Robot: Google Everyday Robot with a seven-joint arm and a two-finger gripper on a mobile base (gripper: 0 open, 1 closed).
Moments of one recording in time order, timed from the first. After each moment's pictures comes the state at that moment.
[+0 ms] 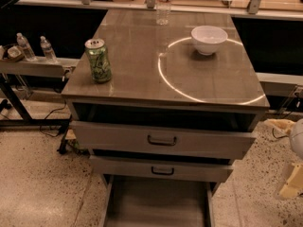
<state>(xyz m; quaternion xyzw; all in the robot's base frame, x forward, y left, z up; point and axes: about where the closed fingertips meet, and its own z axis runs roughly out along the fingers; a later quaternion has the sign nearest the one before) 0.385 -0.298 0.783 -0.61 0.76 0.06 0.19</state>
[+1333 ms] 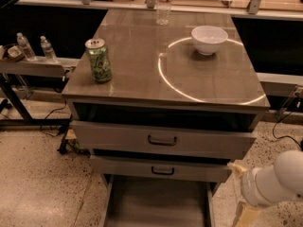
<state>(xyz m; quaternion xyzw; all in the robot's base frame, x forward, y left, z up) 0.375 -0.259 0.580 -0.64 0.74 0.05 0.18</state>
